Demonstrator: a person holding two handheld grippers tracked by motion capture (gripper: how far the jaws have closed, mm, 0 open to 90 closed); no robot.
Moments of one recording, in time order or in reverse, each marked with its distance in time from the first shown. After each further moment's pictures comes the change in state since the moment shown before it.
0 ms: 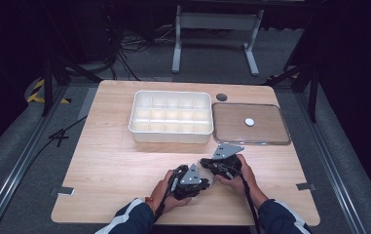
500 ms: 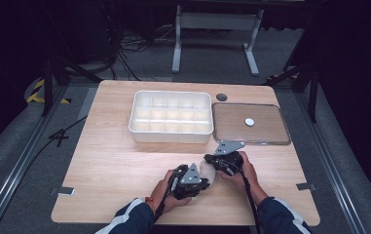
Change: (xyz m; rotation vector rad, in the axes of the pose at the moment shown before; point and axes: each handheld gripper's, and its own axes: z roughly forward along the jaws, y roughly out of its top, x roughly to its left) left arm 0.001 0.000 0.000 0.001 -0.002 -0.005; right arm -0.014 -0.004 0.001 0.034 -0.080 0.027
